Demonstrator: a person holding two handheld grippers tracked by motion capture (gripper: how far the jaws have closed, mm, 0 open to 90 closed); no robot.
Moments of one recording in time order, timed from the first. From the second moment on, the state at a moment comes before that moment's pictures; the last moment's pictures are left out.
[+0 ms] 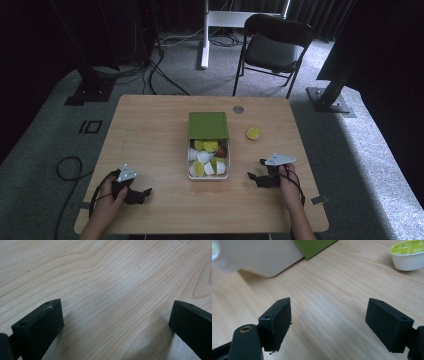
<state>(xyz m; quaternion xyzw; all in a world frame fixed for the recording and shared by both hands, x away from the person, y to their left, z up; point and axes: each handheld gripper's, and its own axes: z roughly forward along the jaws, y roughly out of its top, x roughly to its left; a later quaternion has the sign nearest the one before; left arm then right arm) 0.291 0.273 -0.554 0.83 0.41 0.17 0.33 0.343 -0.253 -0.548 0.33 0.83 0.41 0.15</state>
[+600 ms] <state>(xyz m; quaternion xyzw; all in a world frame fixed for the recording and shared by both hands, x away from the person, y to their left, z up) 0.291 0.273 -0.554 0.83 0.41 0.17 0.33 0.321 -0.273 -0.556 0.27 0.86 0.42 0.13</state>
